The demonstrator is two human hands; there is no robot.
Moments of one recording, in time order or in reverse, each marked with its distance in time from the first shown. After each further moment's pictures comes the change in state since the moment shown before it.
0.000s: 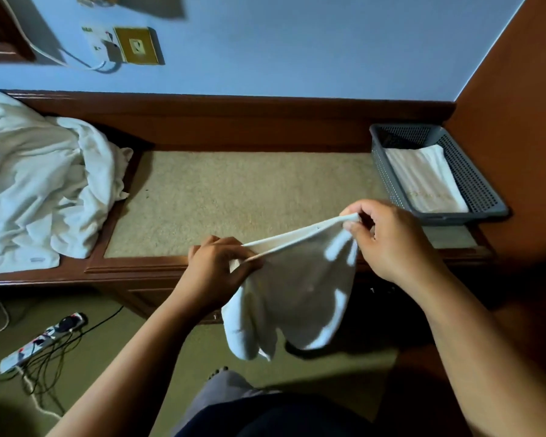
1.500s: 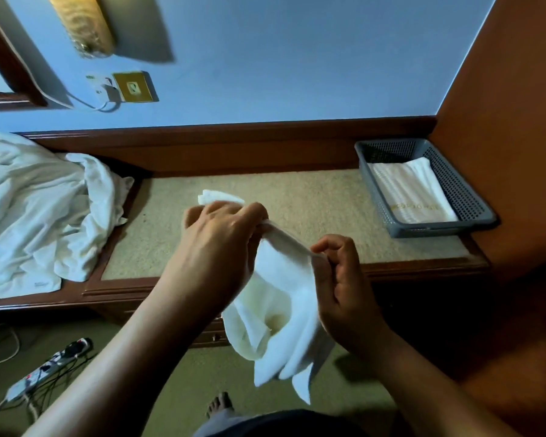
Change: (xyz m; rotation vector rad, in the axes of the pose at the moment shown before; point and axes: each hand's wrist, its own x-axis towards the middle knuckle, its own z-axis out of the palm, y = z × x) left_hand 0.006 0.161 -0.045 0.404 0.192 0.238; right_hand -0.069 0.006 0.016 0.693 0.093 -0.148
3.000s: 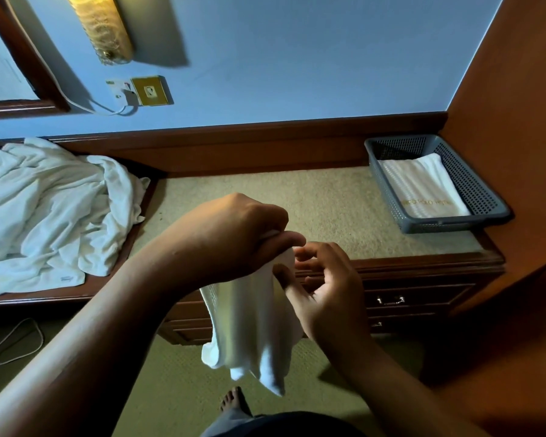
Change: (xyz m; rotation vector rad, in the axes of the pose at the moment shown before) left_hand 0.012 -0.012 -0.037 -0.109 -0.242 0.371; right_hand -0.018 -0.027 0.043 -0.092 0.179 0.018
